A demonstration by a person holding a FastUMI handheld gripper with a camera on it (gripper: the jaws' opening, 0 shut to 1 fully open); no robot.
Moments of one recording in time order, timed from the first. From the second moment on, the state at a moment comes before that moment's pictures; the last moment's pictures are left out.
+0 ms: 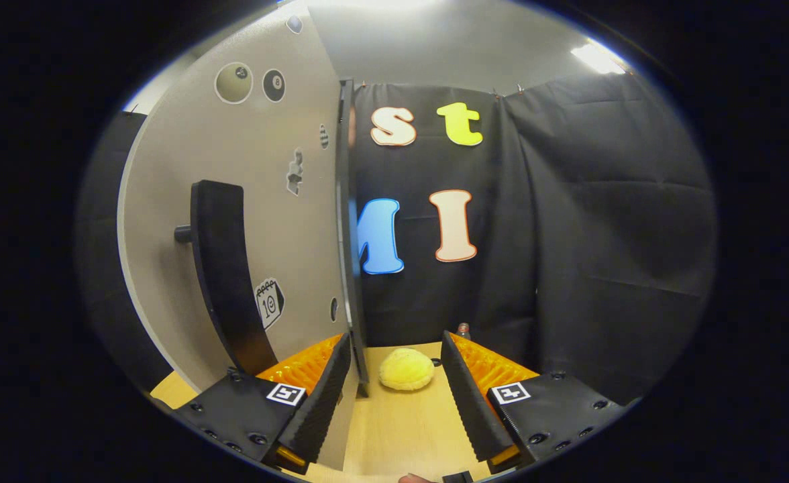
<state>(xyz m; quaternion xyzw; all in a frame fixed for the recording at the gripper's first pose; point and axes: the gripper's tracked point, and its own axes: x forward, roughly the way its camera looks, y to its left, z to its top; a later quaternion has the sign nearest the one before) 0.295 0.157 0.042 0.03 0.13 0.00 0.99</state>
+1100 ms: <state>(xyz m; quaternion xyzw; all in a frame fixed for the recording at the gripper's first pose) 0.338 0.385 0.061 0.01 0.09 0.15 0.98</state>
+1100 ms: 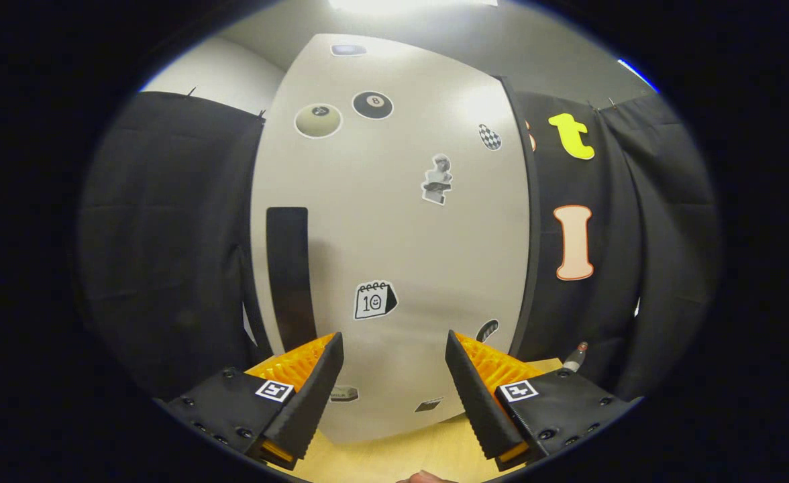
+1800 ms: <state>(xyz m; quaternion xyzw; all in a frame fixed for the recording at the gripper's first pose) 0.299 0.341 0.061 0.01 0.09 0.11 0.99</state>
